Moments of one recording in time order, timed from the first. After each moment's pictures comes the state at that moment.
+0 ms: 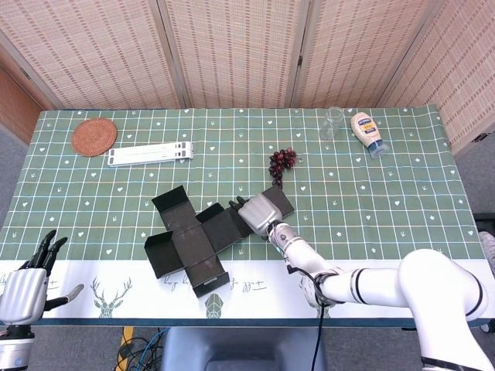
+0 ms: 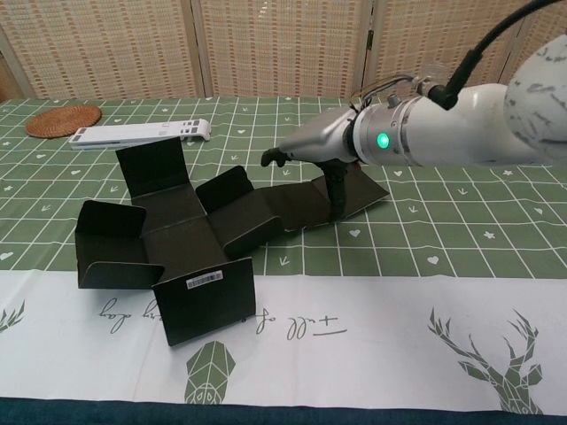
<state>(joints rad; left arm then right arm) -0.06 -1.19 -0.03 -1.70 1.51 1.54 0.14 1.30 -1.57 0.06 -1.44 -0.52 0.72 -0.88</state>
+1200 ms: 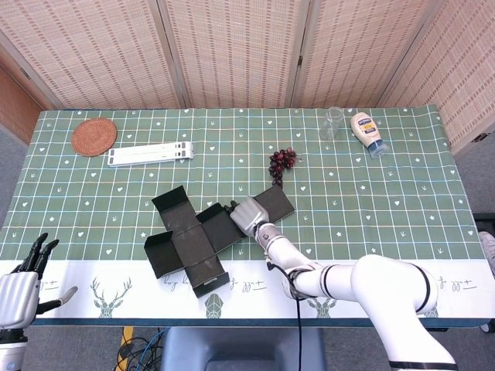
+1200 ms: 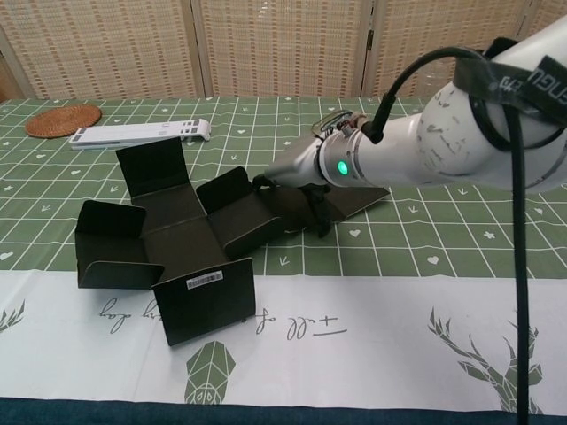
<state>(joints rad) -0.04 -1.19 -0.03 -1.67 1.50 1.55 0.09 1.45 -1.71 -0.06 -1.24 -0.37 0.67 -0.91</state>
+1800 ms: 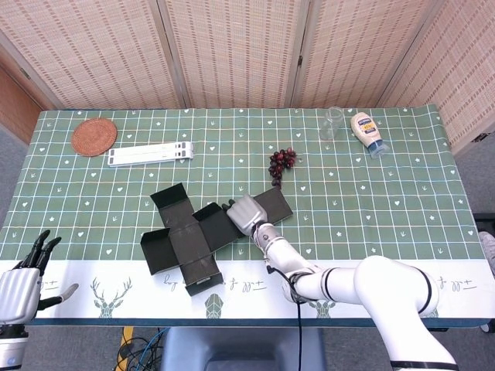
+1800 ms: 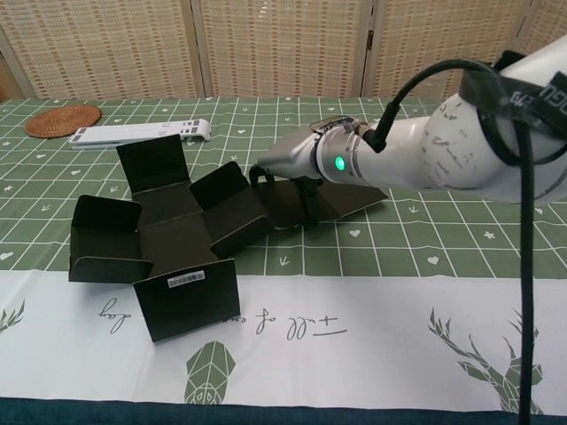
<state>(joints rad) -0.07 -1.20 -0.05 -1.63 1.51 1.52 0.07 1.39 -1.71 -0.01 -1.27 -0.45 0.74 -0.81</state>
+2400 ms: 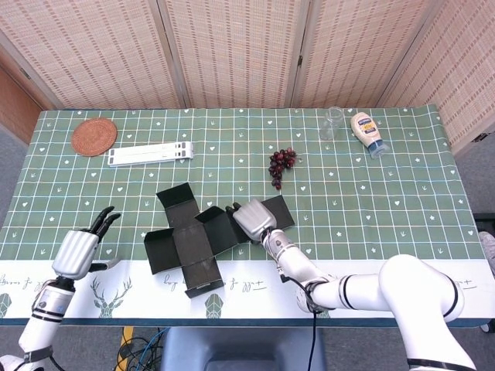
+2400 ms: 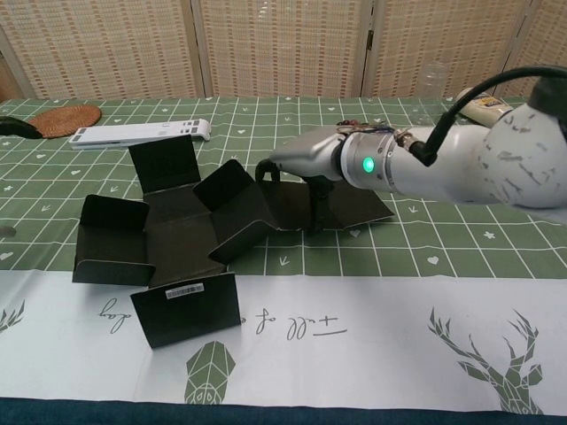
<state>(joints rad) -0.34 -1.41 -0.10 -1.26 1.59 1.29 -0.04 1.28 -1.66 0.03 -1.39 -0.57 0.82 -0.70</state>
